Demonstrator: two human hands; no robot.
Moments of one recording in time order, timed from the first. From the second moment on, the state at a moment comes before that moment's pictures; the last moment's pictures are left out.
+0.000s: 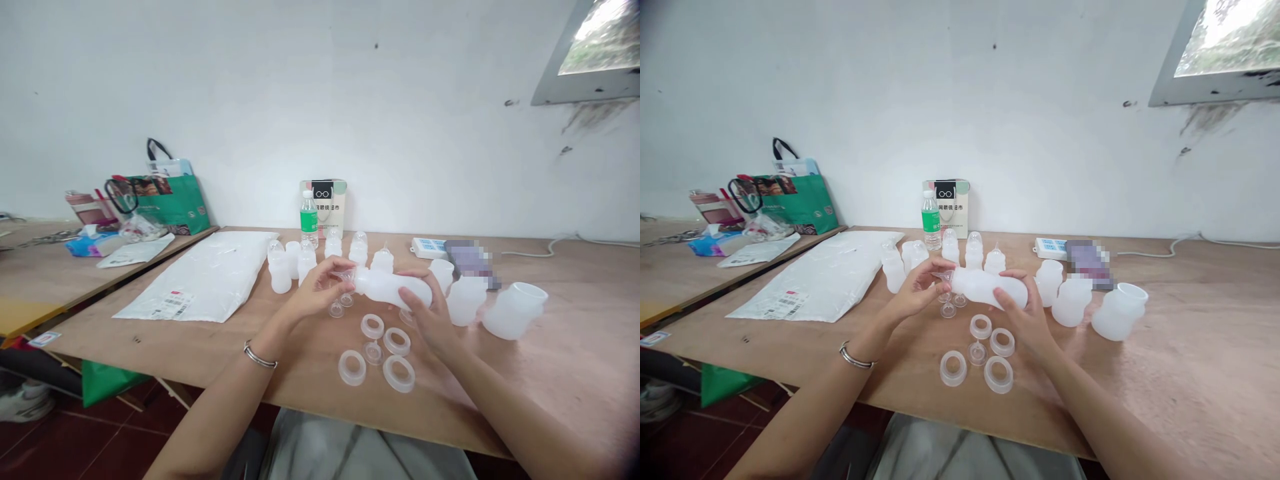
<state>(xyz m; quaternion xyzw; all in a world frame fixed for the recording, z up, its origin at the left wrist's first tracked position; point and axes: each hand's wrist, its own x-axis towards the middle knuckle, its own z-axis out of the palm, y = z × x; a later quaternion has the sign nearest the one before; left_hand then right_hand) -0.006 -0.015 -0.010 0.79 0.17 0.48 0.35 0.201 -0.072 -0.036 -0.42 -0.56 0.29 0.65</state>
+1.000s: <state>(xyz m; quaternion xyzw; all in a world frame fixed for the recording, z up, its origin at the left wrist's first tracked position) -0.003 -0.022 -0.007 0.75 0.22 0.44 0.44 0.200 -0.072 -0.043 -0.43 -0.64 0.14 0.62</state>
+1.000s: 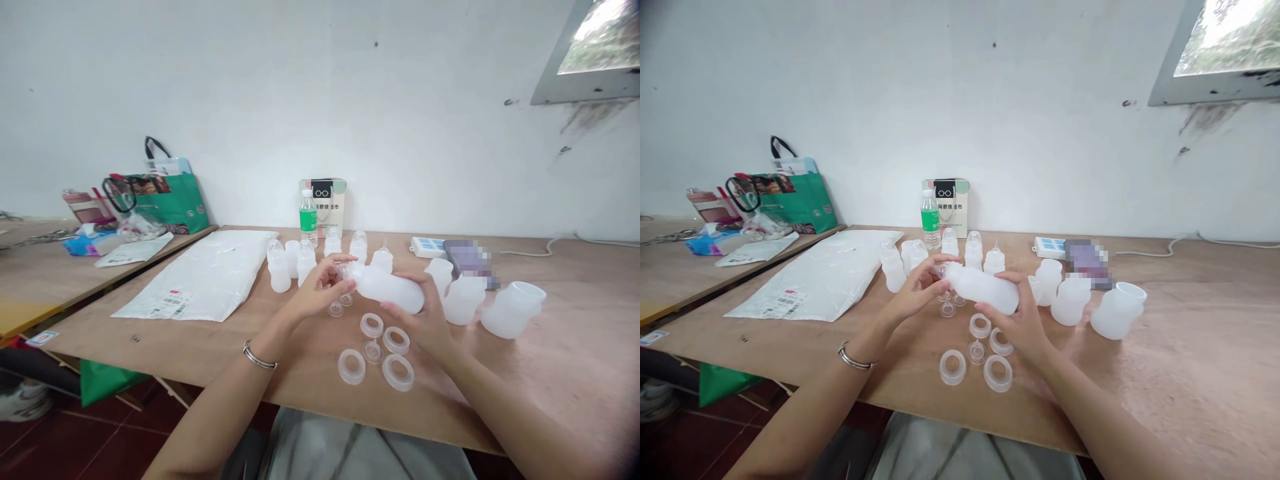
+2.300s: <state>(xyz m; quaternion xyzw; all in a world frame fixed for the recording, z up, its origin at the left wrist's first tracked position) 0.027 0.022 -0.061 0.88 0.35 0.30 0.11 0.201 -0.071 -0.034 -0.44 -0.66 0.29 0.54</state>
